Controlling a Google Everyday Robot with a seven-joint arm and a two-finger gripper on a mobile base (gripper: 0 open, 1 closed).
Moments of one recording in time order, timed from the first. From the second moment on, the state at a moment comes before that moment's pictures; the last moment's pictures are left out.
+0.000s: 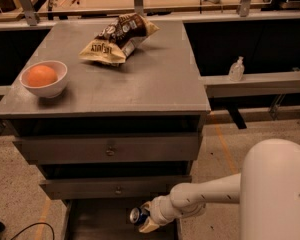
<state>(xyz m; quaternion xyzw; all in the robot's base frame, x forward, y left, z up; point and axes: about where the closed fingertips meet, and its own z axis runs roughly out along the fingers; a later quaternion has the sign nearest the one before) 0.457 0.020 0.323 -0.67 0.66 0.20 0.26</state>
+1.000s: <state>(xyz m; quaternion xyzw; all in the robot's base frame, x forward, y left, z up) 0.475 0.036 0.247 -0.65 0.68 0.22 0.24</state>
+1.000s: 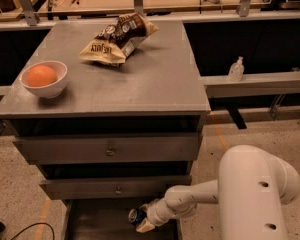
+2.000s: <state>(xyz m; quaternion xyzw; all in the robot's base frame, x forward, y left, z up) 0.462 0.011 0.291 -0.64 0.70 0.21 0.24</state>
